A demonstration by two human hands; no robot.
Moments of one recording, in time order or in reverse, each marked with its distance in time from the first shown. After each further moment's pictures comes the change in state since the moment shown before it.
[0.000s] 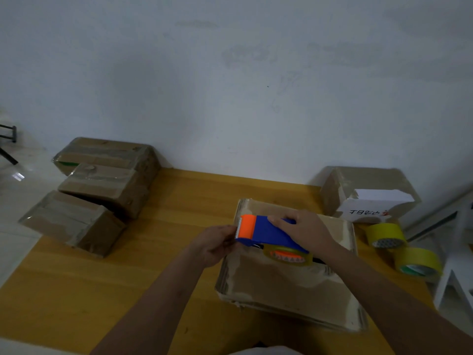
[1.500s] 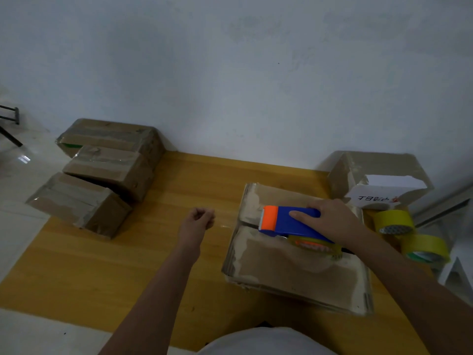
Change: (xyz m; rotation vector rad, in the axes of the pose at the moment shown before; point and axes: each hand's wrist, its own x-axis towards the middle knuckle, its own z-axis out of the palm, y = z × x) left_hand 0.002 -0.025 -0.058 0.111 0.370 0.449; right_hand -0.006 0.031 -0.019 -0.212 -0.033 -0.098
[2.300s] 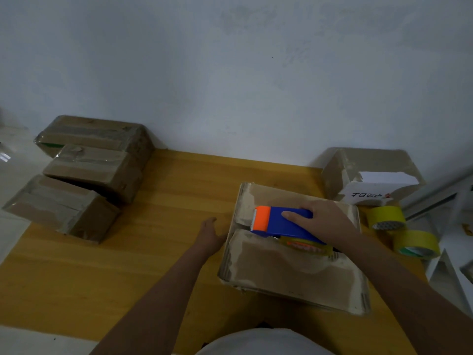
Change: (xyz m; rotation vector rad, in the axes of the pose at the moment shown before) left_hand 0.028 -0.037 0.031 0.796 -0.277 -0.077; right_hand 0.004 -0.005 0.009 -0.015 0.005 0.051
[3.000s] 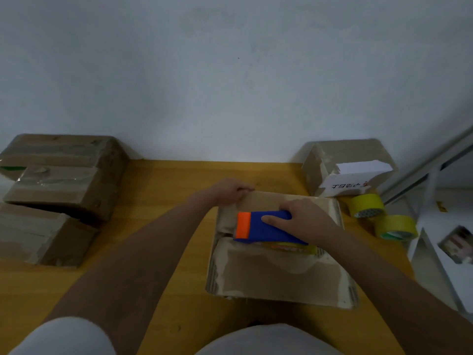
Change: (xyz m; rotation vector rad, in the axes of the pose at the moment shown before) left_hand 0.057 0.152 -0.021 0.683 -0.326 0.601; right_hand -0.001 -0.005 -0.005 -0.012 -0.057 0.012
